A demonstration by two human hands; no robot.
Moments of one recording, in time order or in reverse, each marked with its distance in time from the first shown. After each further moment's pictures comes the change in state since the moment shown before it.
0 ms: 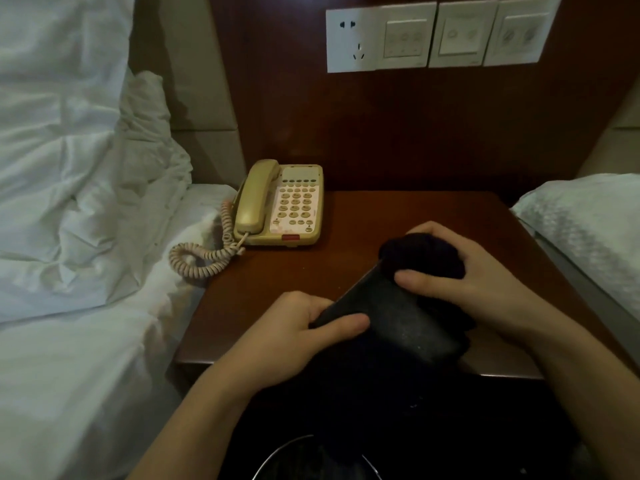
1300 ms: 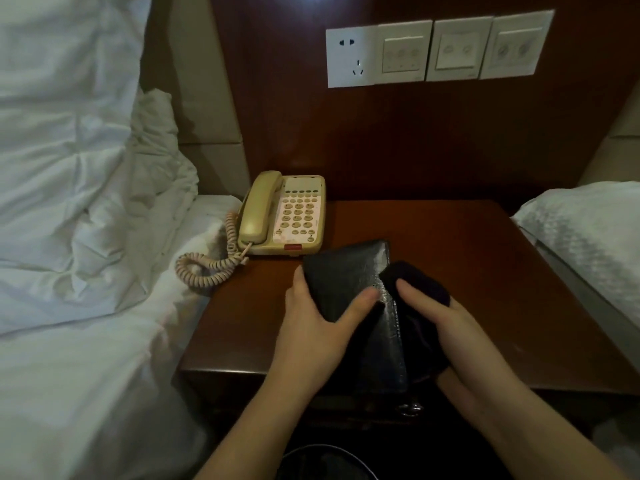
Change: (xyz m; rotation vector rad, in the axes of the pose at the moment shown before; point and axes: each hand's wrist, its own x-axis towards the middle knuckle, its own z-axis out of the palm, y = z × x) left_hand 0.024 -0.010 0.034 -0.057 0.505 -0.140; right_hand -0.023 0.004 0.060 0.761 0.379 0.413
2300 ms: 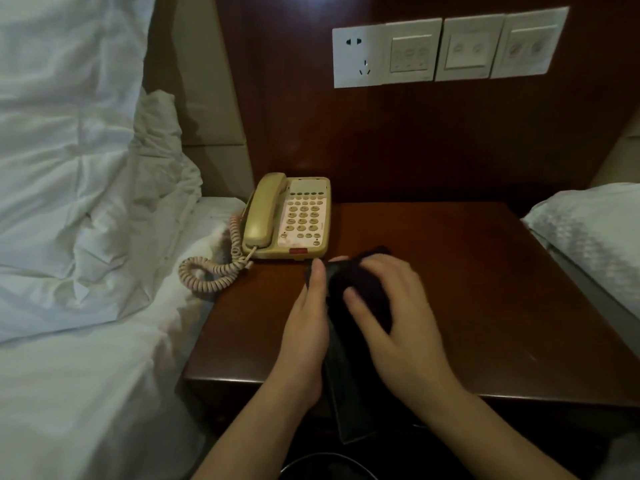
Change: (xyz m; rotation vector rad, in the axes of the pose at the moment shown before) left_hand 0.011 0.006 -0.004 -0.690 -0.084 -0.208; right_hand 0.032 0.033 0.027 -1.040 0.026 -0.851
